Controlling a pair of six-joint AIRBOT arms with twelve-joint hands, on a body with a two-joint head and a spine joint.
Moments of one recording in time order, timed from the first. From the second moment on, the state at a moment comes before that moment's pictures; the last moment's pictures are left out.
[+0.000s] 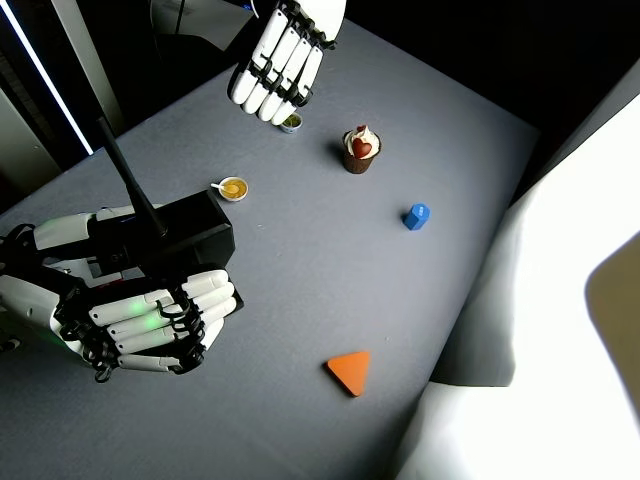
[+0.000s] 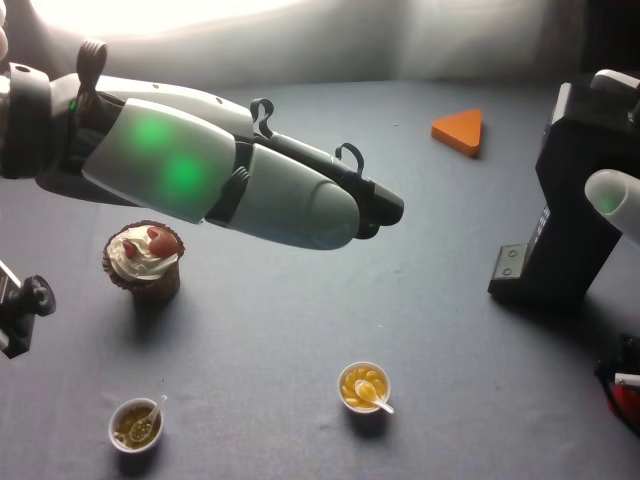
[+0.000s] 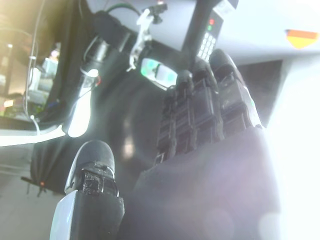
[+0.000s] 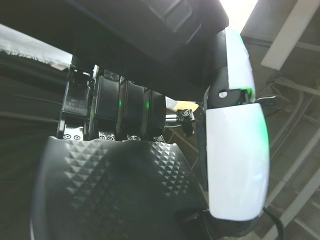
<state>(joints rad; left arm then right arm) 0.00 -0.44 0.96 2.03 -0.70 -1.86 -0.88 -1.24 1.18 0.53 1.64 0.11</state>
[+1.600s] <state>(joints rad) -0.01 -0.43 0.93 2.03 -0.64 -1.91 -0.85 -1.05 1.07 0.49 1.64 0.12</state>
